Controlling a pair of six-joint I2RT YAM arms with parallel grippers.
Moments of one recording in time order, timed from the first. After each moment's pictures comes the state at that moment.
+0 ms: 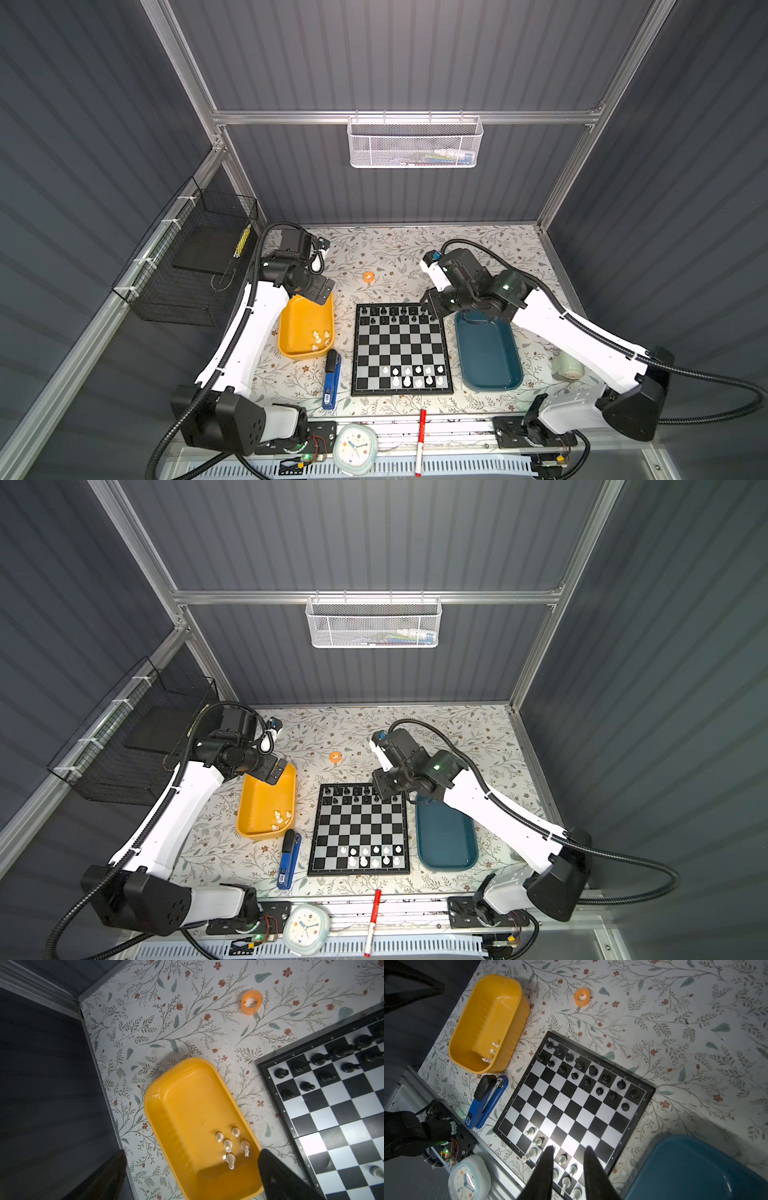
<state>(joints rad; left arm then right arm) -0.17 1.35 1.38 -1.06 -0.12 0.34 0.81 1.43 1.39 -0.83 -0.05 0.31</state>
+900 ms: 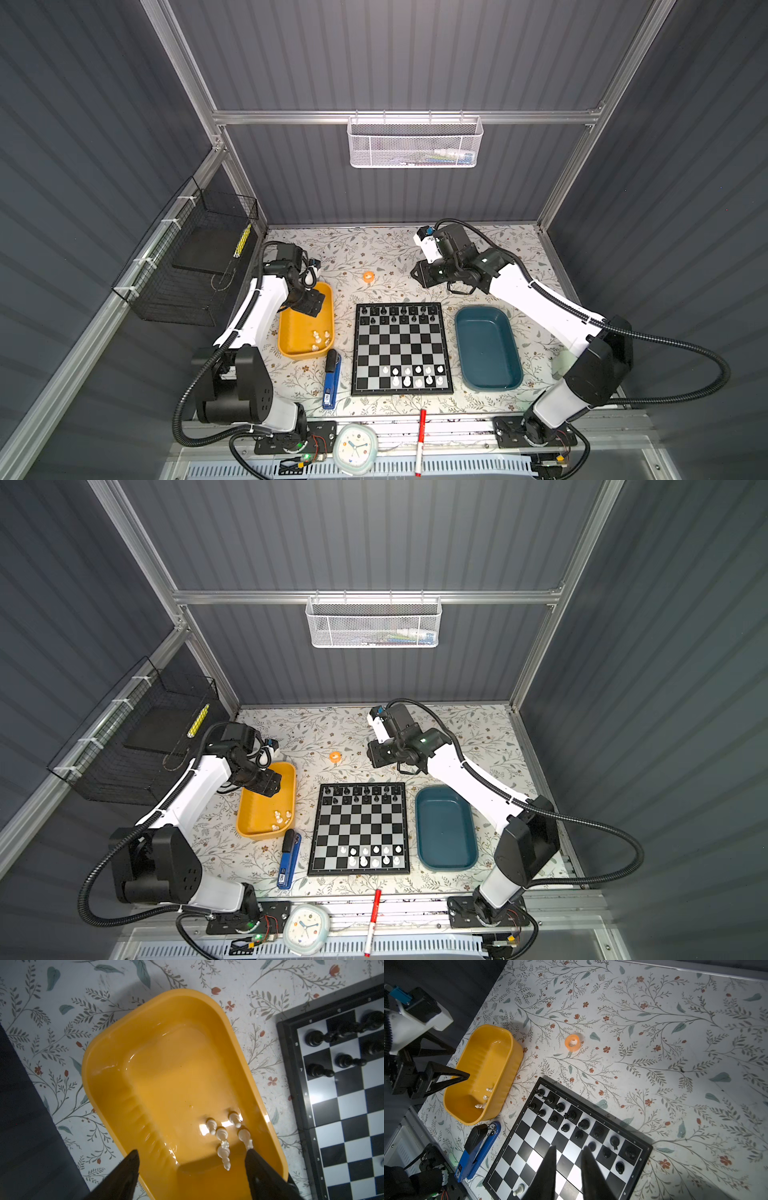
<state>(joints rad) -0.03 1.48 1.21 -1.01 0.02 0.34 0.66 1.62 1.48 -0.65 -0.15 0.27</state>
